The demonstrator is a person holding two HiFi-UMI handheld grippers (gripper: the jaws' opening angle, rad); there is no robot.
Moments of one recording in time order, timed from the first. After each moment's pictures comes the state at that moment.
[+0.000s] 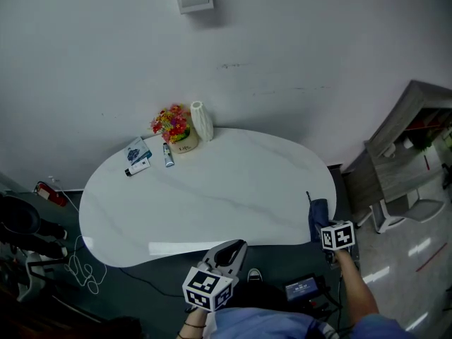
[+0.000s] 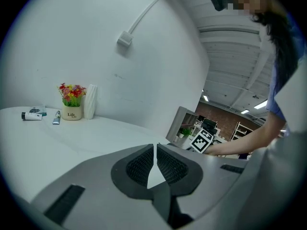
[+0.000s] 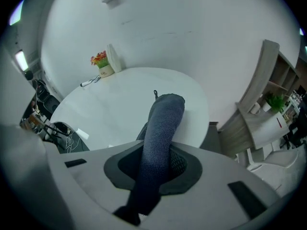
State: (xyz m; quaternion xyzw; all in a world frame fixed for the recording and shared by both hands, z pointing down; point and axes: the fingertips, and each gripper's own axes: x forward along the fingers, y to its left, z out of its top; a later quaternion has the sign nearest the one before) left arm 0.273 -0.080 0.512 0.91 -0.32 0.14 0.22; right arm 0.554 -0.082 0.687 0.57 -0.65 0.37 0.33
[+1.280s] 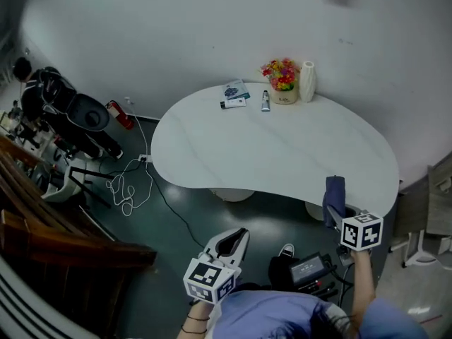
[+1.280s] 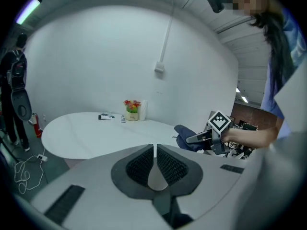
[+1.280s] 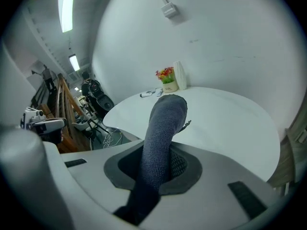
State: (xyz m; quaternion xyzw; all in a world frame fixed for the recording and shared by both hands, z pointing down) left arm 0.098 0.073 0.493 0.80 -0.54 0.13 0.22; right arm 0.323 -0.046 0.581 0.39 -0.83 0.32 0.25
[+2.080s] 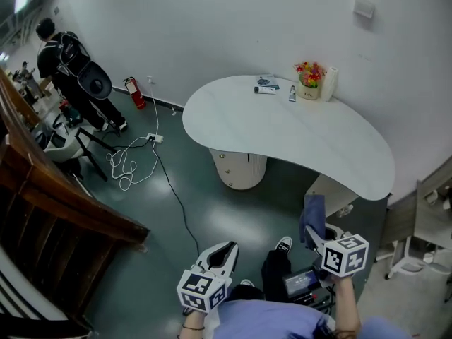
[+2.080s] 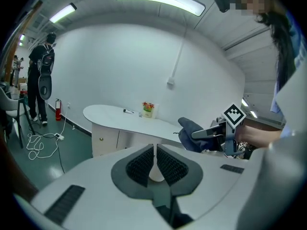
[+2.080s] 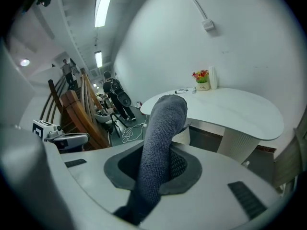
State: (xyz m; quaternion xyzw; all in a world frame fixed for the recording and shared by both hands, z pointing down) left arm 0.020 0.315 0.509 0.76 -0.60 0.06 0.25; right arm 0.197 0.197 0.521 0.32 -0.87 0.28 0.24
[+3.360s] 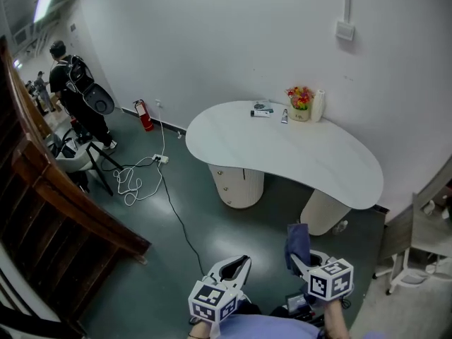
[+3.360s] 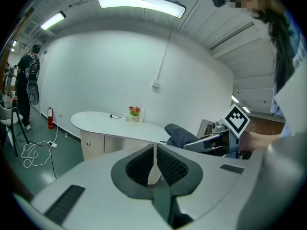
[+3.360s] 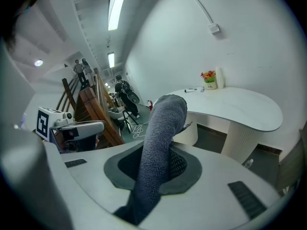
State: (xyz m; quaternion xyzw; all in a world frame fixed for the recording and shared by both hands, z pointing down) left arm 0.121 0.359 0.468 0.78 -0.58 0.06 0.20; right arm 0.239 0.296 0.503 0.26 -0.90 0.26 0.24
